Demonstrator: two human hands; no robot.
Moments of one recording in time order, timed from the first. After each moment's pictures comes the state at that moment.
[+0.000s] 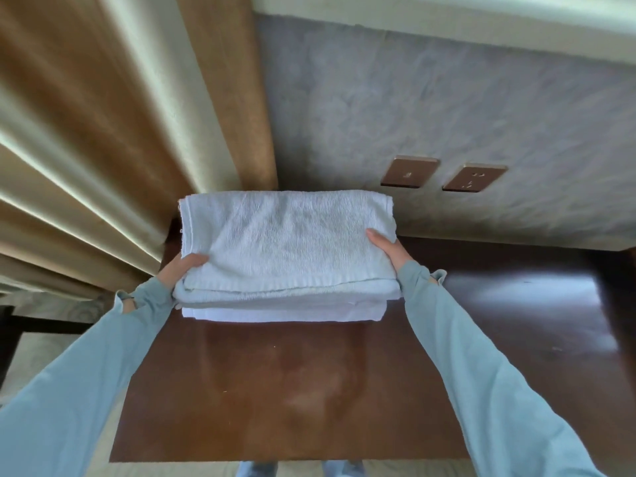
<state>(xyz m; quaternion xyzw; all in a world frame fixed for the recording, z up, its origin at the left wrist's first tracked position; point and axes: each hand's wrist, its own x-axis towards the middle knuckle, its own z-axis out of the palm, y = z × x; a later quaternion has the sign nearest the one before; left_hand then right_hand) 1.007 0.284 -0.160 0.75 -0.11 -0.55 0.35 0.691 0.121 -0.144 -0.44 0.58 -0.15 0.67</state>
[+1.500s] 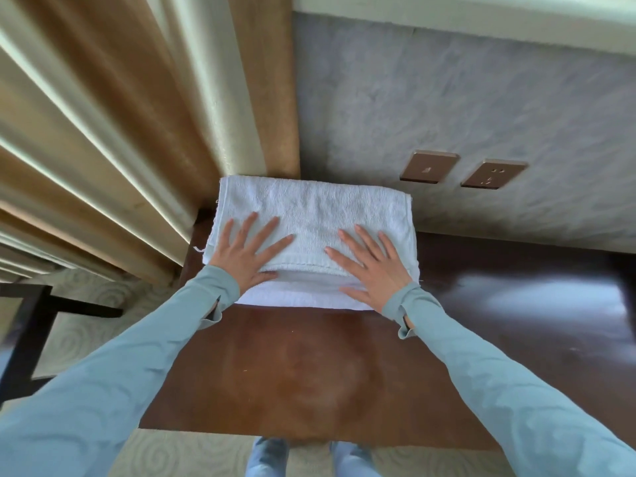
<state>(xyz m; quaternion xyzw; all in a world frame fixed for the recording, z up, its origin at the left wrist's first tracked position) 0.971 0.295 -0.164 0.66 -0.74 0.04 -0.08 0.699 0.186 -0.160 -0.97 0.23 0.01 -0.11</state>
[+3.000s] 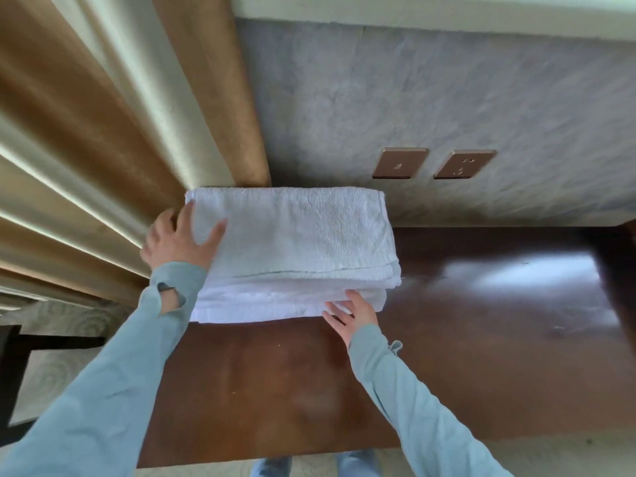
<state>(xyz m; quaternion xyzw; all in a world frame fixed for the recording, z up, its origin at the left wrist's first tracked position) 0.980 0.259 -0.111 0.91 -0.36 -0.15 0.14 0.718 0.241 -0.177 -0.04 0.61 -0.32 0.73</state>
